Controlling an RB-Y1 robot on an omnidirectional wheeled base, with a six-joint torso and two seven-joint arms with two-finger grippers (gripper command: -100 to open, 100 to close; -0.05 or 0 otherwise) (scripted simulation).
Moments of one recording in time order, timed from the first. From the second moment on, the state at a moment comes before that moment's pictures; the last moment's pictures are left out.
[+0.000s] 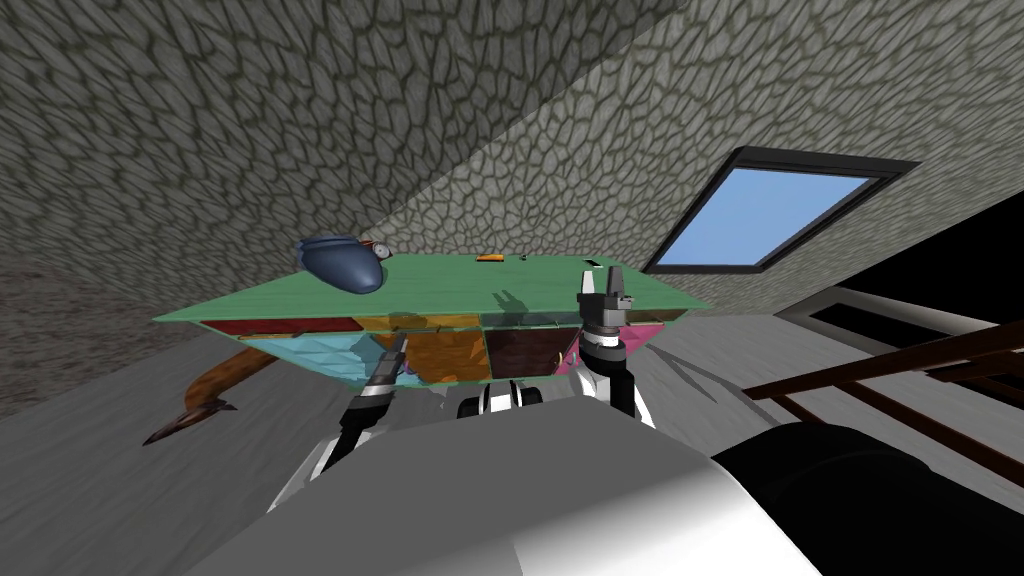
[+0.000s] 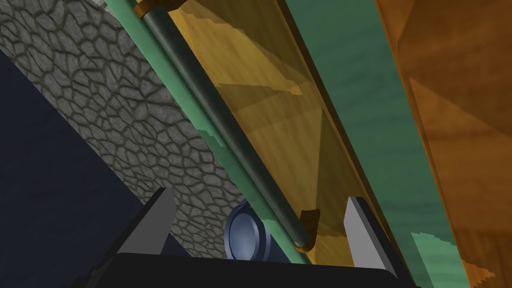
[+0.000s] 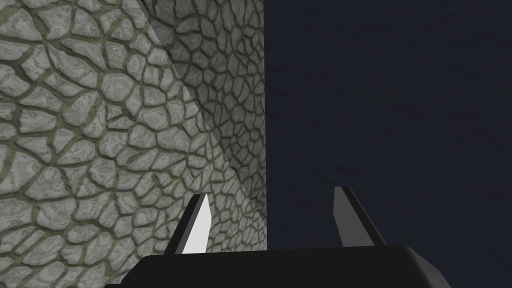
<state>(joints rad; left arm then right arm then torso) 0.36 0.30 0.14 -1.47 -0.16 -0.78 -0.01 0.49 -0.03 0.05 -2.38 0.01 -0.63 -0.01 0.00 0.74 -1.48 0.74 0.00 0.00</state>
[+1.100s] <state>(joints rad) 0.37 0.39 0.15 -1.55 -0.17 -0.63 0.05 0.49 -0.03 0.05 -2.38 0.01 -0.63 -0.01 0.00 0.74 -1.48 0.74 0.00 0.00</state>
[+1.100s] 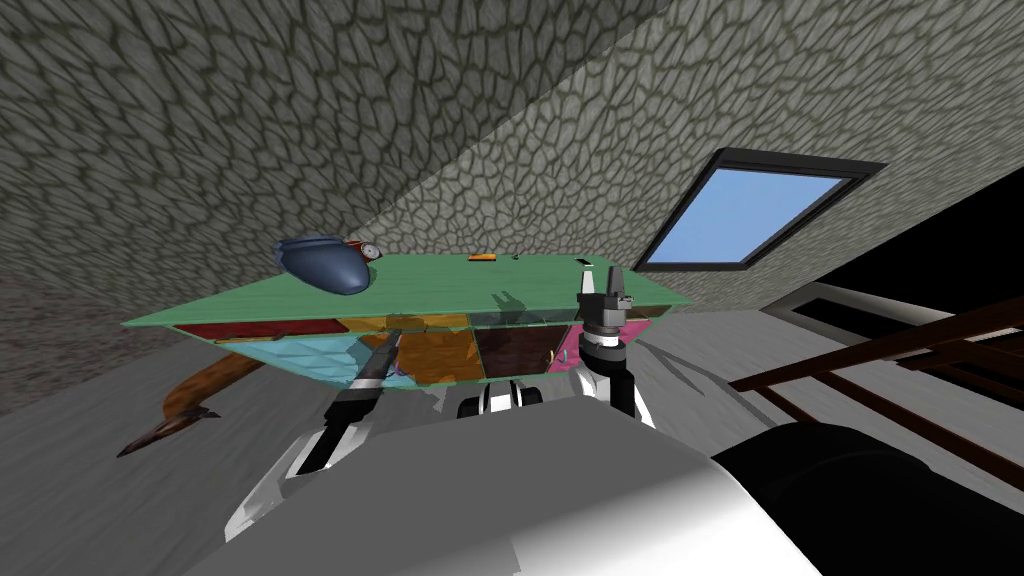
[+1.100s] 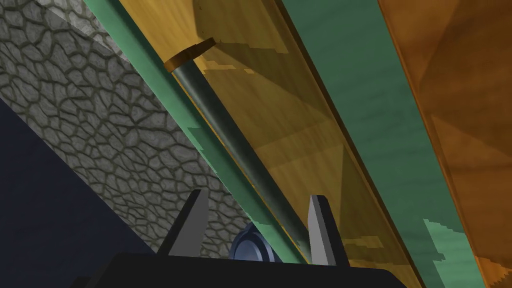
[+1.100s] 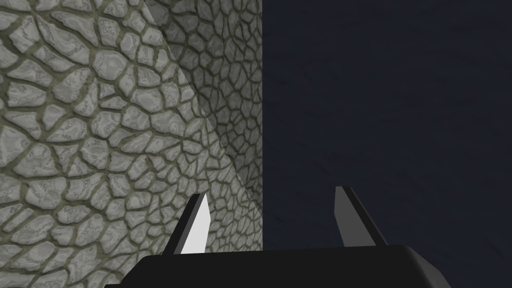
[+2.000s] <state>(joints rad) 0.38 0.40 0.15 -1.56 -0.17 -0.63 0.06 0.49 -0.03 0.05 -2.38 0.01 -0.63 -0.01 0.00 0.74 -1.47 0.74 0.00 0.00</state>
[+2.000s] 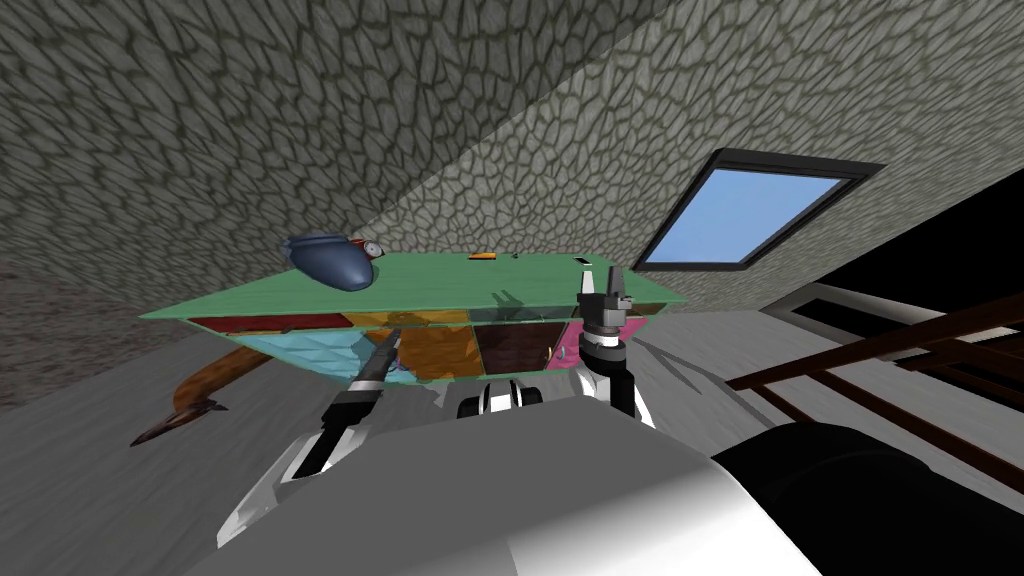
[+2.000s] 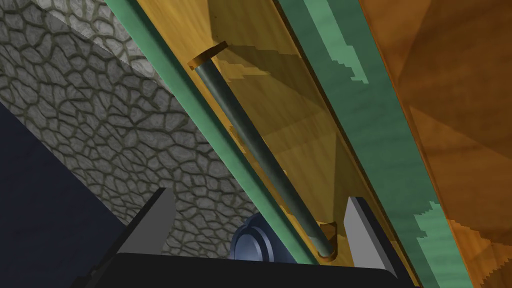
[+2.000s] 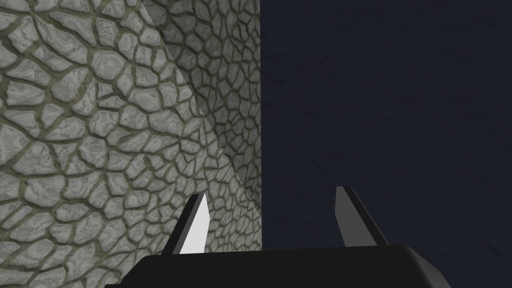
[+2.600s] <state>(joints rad) 0.41 0.43 0.15 -1.61 -0.17 -0.61 0.09 0.49 -0.03 0.05 -2.38 0.01 -0.63 -0.01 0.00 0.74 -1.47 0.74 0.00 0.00</state>
